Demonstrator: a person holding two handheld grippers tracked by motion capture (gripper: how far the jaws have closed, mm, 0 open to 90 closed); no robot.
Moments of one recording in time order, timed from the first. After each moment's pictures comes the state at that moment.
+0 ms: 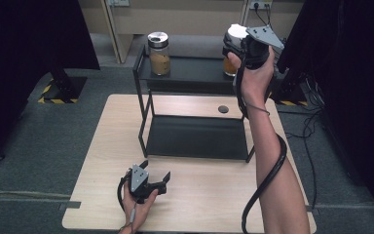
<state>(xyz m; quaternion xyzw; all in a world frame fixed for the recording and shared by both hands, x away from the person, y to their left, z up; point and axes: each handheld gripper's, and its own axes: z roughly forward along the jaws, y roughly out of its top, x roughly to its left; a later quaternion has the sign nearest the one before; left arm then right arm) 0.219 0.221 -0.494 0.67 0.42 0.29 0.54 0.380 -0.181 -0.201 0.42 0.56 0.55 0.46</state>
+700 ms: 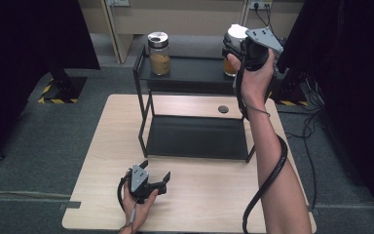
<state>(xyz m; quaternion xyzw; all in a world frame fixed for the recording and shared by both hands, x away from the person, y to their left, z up) 0.218 0.221 -0.495 0.67 0.42 0.29 0.54 0.379 -0.180 -0.207 0.41 0.55 0.55 0.47</state>
